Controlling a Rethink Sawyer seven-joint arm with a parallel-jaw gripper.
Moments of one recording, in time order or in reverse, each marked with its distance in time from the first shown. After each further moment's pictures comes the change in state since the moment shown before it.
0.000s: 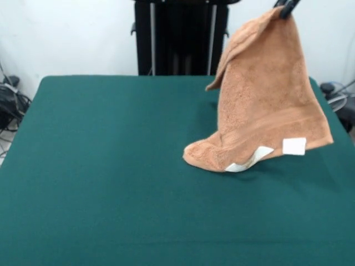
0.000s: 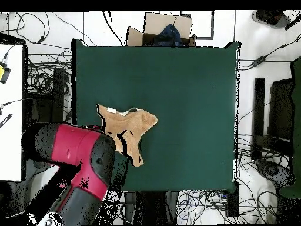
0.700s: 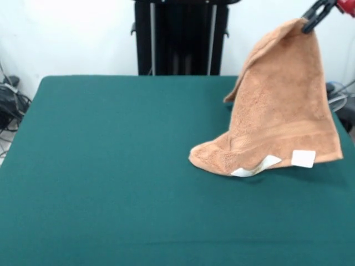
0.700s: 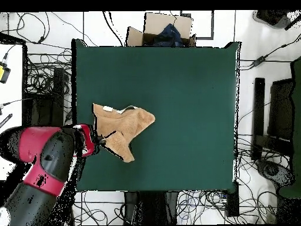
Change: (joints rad) arm 0.184 0.234 -0.169 -0.106 0.060 0.000 0.474
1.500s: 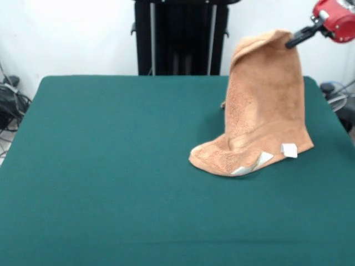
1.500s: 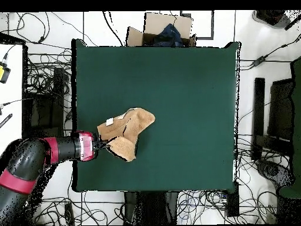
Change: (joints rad) arm 0.157 0.372 -0.233 -0.074 0.002 0.003 0.611
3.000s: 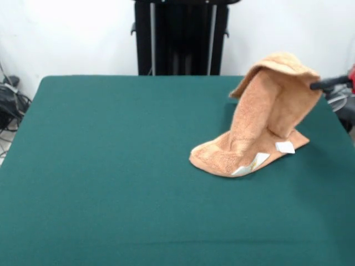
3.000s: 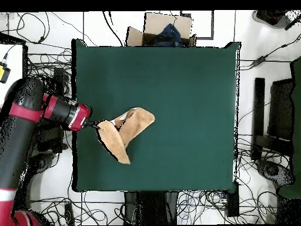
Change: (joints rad) arm -0.354 0.271 -0.290 -0.601 0.302 0.643 0.476
